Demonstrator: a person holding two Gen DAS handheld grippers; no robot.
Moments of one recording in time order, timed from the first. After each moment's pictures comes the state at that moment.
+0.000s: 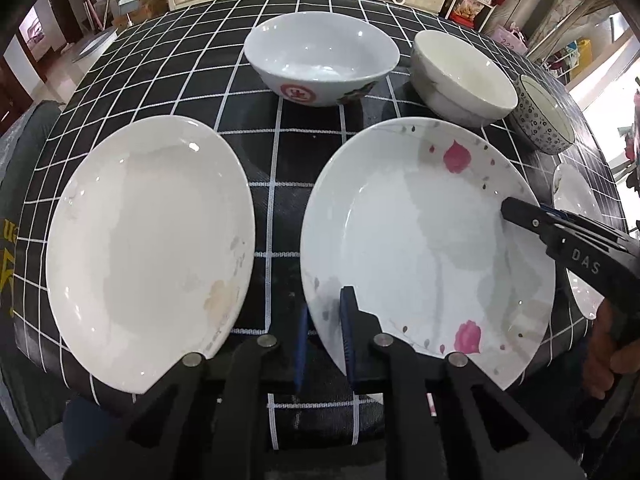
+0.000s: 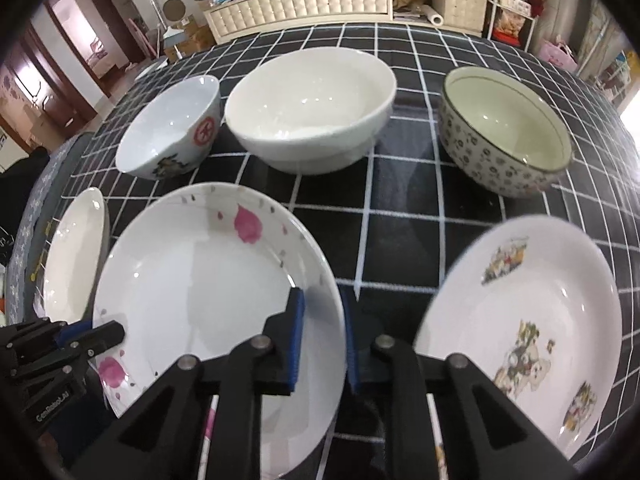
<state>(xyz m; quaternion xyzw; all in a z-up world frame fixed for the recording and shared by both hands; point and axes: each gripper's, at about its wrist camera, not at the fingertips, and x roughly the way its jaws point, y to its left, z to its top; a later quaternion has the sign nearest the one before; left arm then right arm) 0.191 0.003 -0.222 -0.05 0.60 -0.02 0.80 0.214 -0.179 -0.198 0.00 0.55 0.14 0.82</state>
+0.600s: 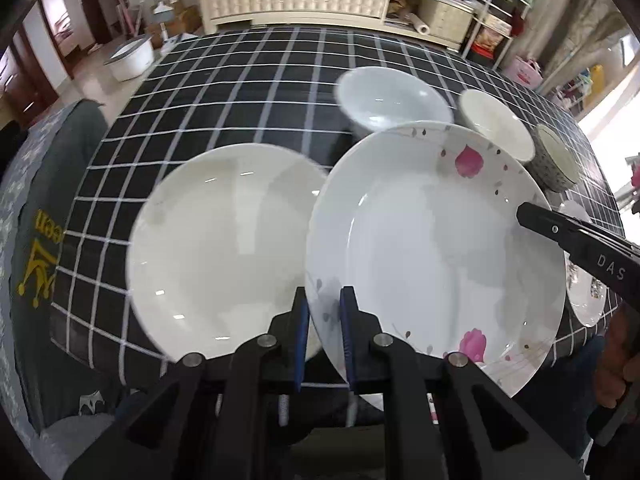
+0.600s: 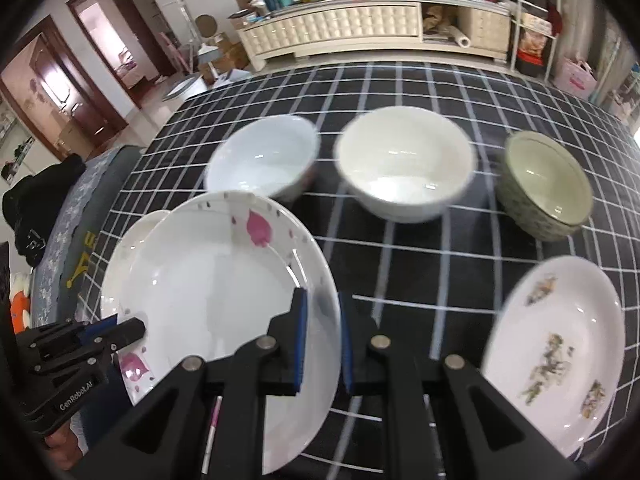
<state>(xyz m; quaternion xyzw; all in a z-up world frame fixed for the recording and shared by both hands) 0.169 0.066 -0.178 -0.07 0.56 0.02 0.83 0.208 -0.119 -0.157 0.01 0.52 0.20 0.83</state>
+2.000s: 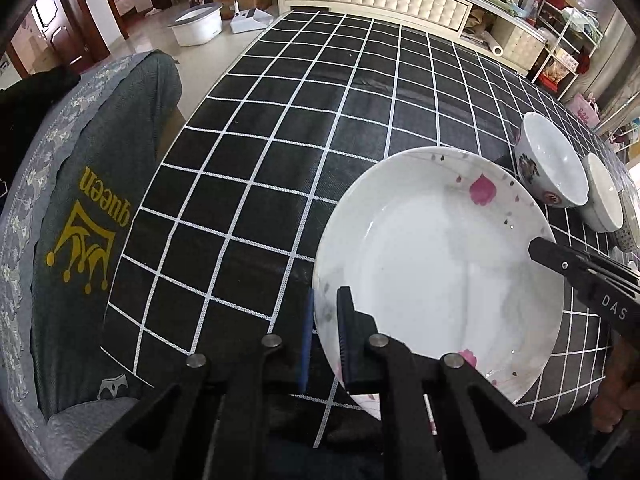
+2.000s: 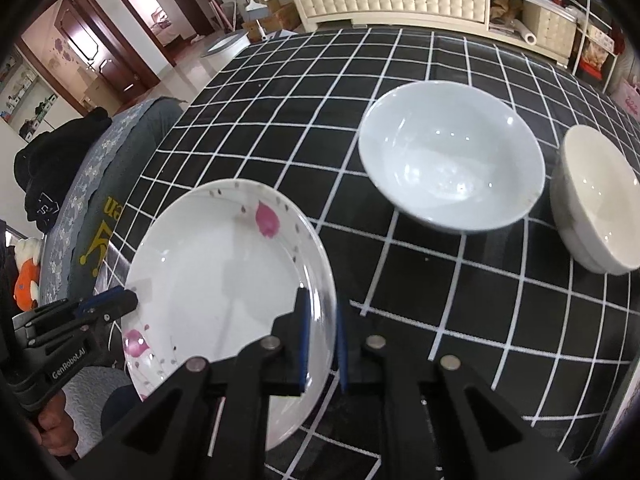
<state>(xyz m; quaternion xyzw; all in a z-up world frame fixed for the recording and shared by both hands) 0.167 0.205 -0.202 -0.10 0.57 0.12 0.81 0.226 0.002 -0.191 -0.02 0.56 0.26 0.79</state>
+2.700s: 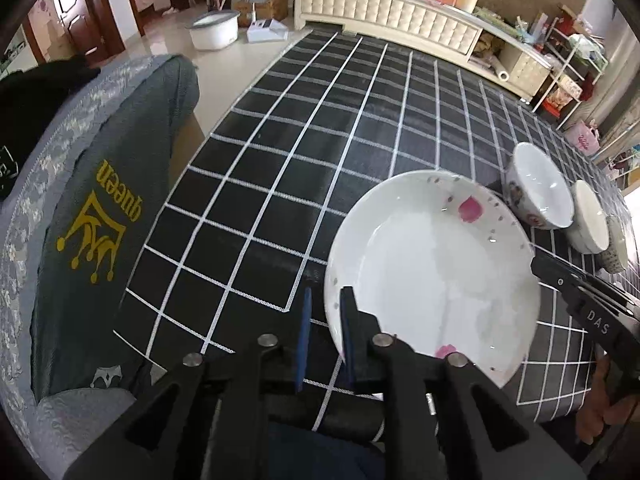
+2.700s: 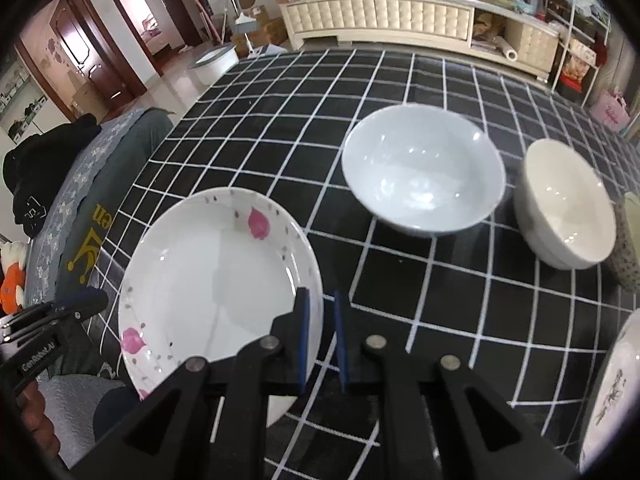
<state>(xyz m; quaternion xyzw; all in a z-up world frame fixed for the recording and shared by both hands) 0.144 0.207 -0.172 -0.13 0.53 0.13 0.83 0.208 -0.006 -0.164 -0.04 0.52 0.22 0.82</state>
